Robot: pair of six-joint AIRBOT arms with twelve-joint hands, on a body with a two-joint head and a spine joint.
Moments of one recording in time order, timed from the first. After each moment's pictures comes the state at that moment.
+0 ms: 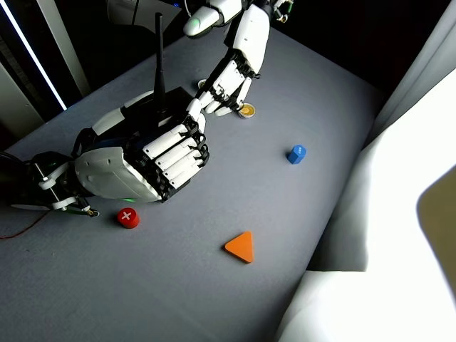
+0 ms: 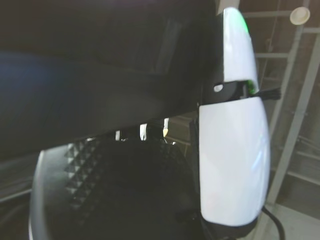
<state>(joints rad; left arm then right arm) 0.39 -0.62 1.25 1.42 -0.75 -1.31 -0.69 -1.47 1.42 0.28 1.64 0.22</state>
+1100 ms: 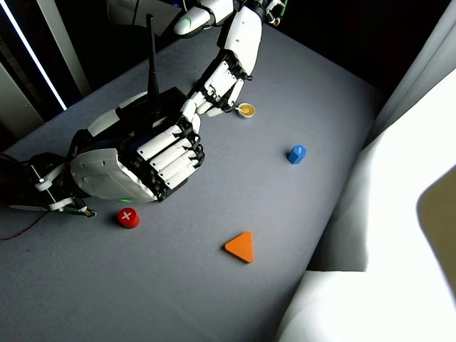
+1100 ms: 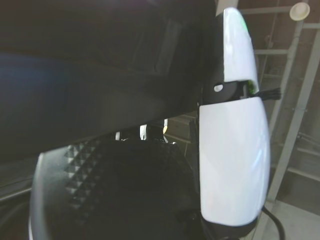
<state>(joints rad) 0.39 -0.62 1.24 1.37 -0.74 -1.28 -0.70 -1.48 1.42 0.28 1.66 0.23</state>
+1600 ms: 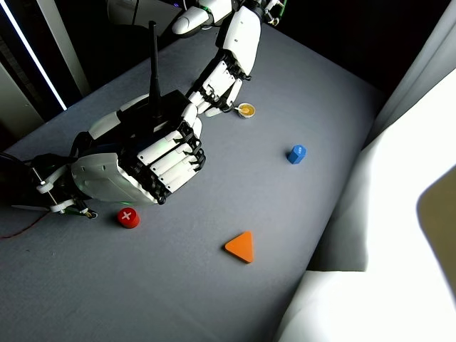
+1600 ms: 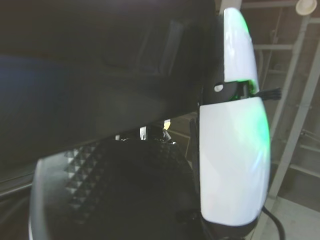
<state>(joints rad) 0.39 -0.61 1.23 1.37 -0.74 -1.28 -0.70 -1.50 1.43 0.31 1.67 0.24</state>
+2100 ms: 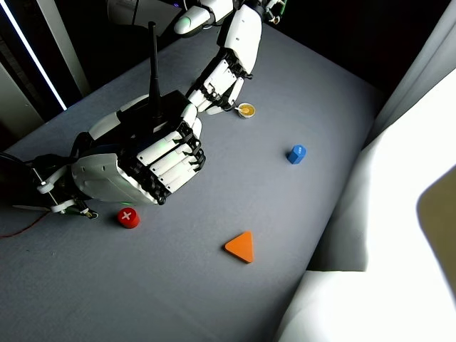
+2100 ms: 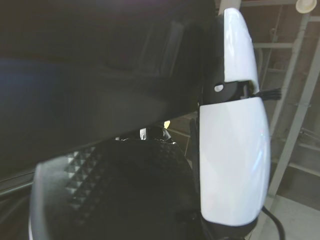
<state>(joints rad) 0.38 -0.61 1.23 1.37 -0.74 -1.28 -0.70 -1.50 1.44 0.31 1.67 0.24</state>
